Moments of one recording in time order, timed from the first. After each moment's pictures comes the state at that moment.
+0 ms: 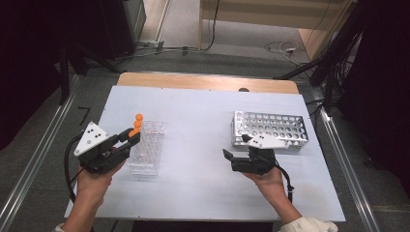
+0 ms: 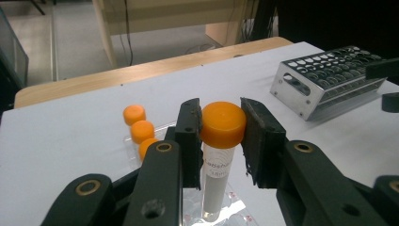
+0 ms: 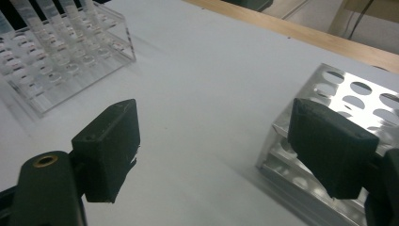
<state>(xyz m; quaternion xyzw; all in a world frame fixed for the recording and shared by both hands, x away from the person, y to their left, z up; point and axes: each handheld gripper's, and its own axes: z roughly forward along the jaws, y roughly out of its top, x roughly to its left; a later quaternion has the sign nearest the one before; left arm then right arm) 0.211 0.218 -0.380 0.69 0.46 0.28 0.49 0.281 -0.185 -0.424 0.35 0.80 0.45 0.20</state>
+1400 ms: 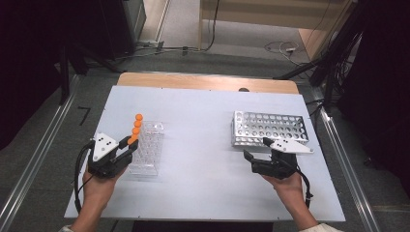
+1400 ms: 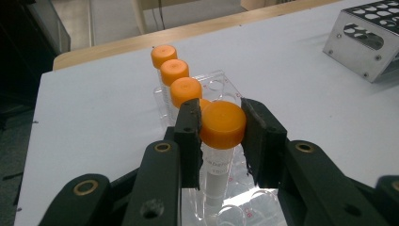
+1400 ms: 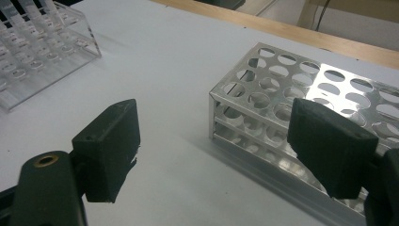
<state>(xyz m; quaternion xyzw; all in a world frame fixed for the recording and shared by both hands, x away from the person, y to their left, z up) 0.218 0.215 -0.424 0.70 0.49 0.32 0.42 0.273 -0.233 -0.423 0.39 0.78 0.44 0.22</state>
